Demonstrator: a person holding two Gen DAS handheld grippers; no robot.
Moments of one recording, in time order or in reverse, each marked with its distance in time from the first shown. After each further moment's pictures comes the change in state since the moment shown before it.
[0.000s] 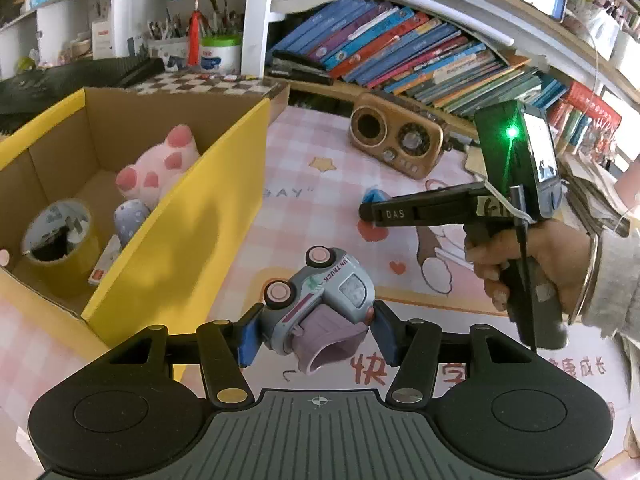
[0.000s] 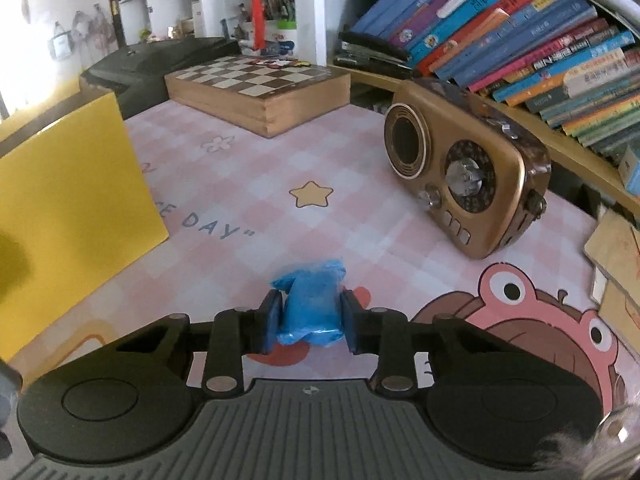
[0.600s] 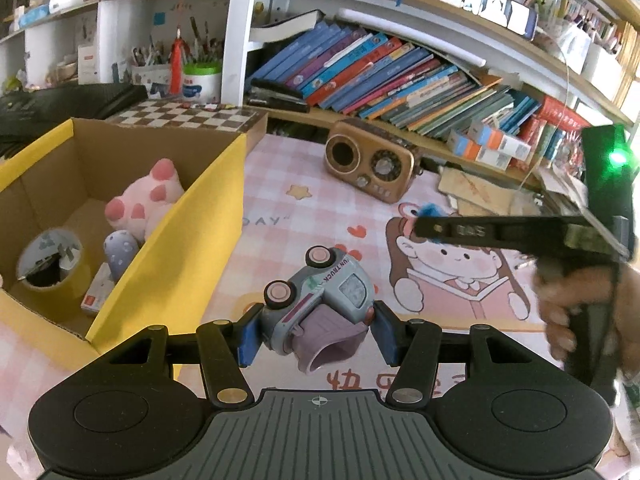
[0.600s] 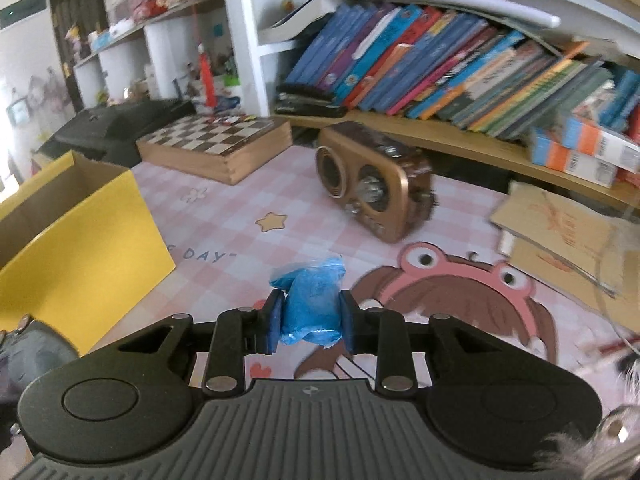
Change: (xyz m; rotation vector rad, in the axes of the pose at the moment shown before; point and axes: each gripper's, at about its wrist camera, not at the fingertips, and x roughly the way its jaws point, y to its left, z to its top) left arm -0.017 -0.005 0.003 0.024 -0.072 -0.061; right arm -0.098 -0.004 -0.021 0.176 -0.111 -0.113
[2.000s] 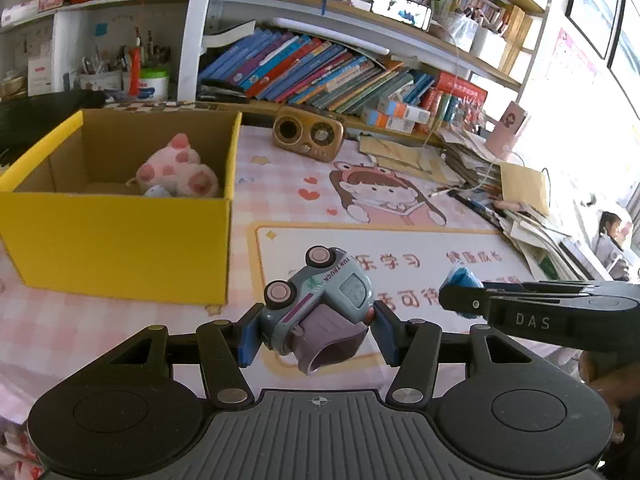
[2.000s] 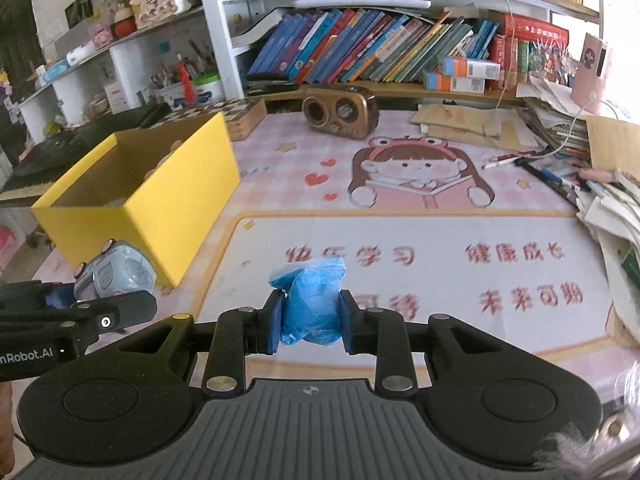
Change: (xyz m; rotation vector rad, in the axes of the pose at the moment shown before) left arm -0.114 0.090 -0.067 0.163 0.024 -0.275; right arm -0.168 0.176 -0.126 0.246 0.002 -0.241
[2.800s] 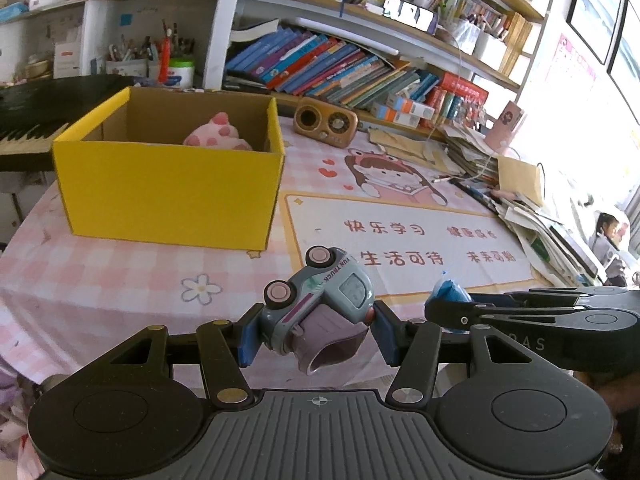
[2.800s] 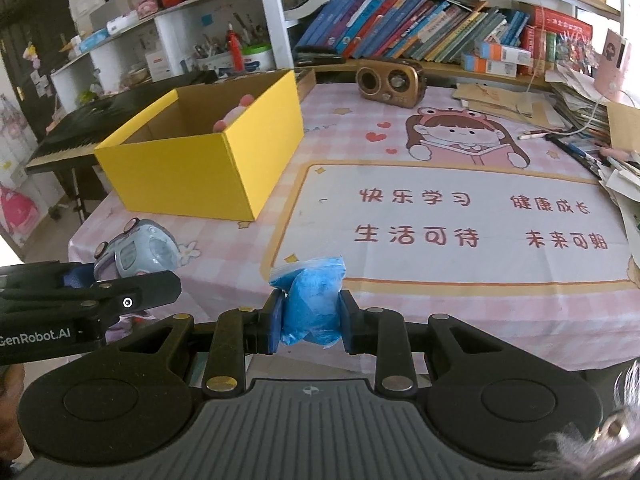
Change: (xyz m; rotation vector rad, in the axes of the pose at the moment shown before) left arm -0.055 0.026 -0.042 -0.032 0.002 0.008; right arm -0.035 0.065 -0.048 -0.041 0.052 0.058
